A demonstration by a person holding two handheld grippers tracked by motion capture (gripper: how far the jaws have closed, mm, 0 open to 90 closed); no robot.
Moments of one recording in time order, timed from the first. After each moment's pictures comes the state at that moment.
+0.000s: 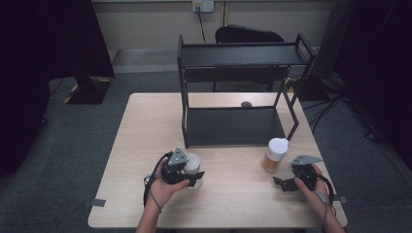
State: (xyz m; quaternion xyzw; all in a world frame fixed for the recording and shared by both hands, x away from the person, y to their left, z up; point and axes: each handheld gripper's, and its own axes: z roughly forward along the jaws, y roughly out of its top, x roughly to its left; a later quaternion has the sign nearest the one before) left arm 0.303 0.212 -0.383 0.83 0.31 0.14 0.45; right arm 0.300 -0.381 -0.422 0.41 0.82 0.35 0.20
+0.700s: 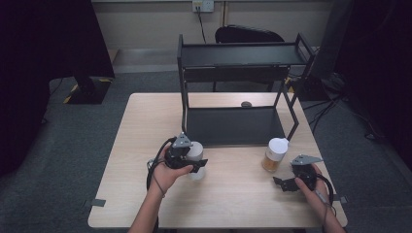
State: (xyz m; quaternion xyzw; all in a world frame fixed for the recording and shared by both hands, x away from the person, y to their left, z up) left arm 0.338 0.201 -0.344 0.83 0.31 0.12 0.44; right arm 0.300 -0.381 -0.422 0.41 0.82 0.35 0.20
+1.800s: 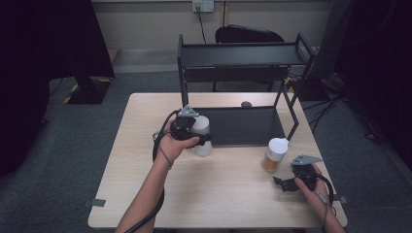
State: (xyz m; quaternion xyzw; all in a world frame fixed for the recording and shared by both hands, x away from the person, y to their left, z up) left arm 0.389 0.187 -0.291 0.82 0.31 0.12 0.46; right arm 0.300 -0.381 -0.422 0.41 0.82 0.35 0.20
